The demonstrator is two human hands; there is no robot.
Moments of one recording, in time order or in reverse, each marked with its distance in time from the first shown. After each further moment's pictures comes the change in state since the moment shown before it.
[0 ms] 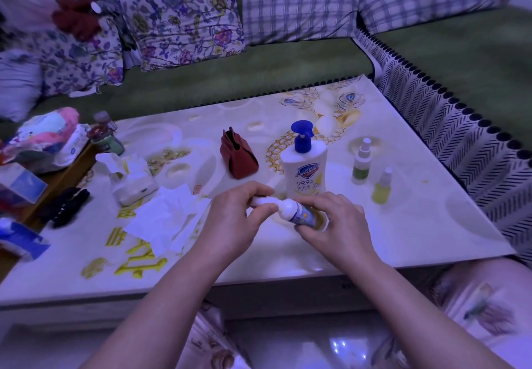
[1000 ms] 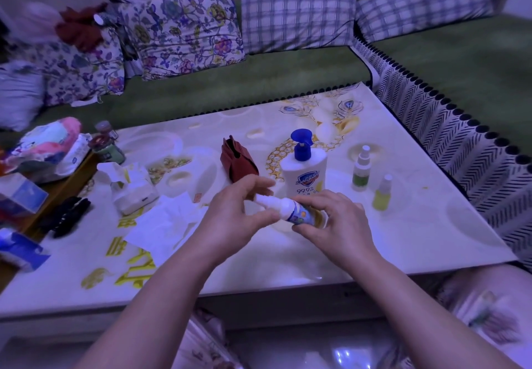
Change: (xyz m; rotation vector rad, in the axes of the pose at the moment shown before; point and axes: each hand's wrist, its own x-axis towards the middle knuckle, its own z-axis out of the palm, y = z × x) left_hand 0.009 0.007 -0.013 -0.133 -0.102 -0.040; right_hand 0.012 -0.013 -0.013 -0.001 -0.037 -0.003
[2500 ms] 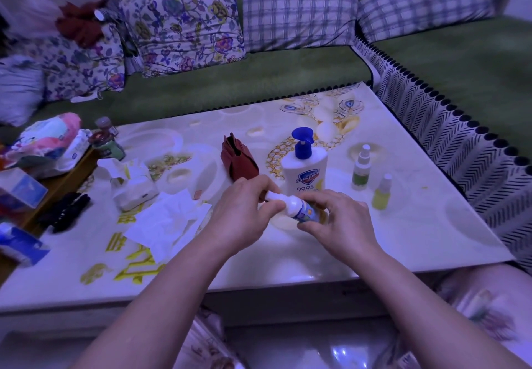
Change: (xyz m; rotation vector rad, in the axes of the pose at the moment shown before) left_hand 0.009 0.004 0.010 0.299 0.028 0.082; right_hand 0.003 0.000 -0.007 -0.107 -0.098 0.084
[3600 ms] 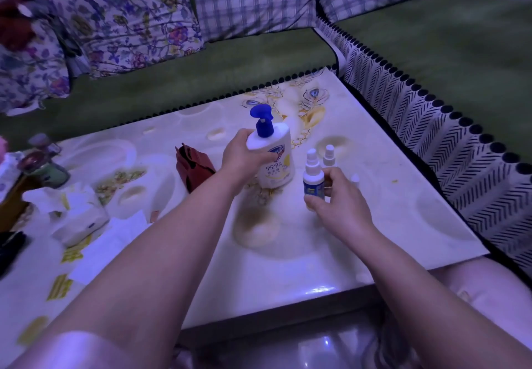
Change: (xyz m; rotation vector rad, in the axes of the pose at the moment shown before) left_hand 0.168 0.008 0.074 -0.444 -0.007 -0.229; right_hand 0.054 0.061 -0.020 0.210 0.097 0.325
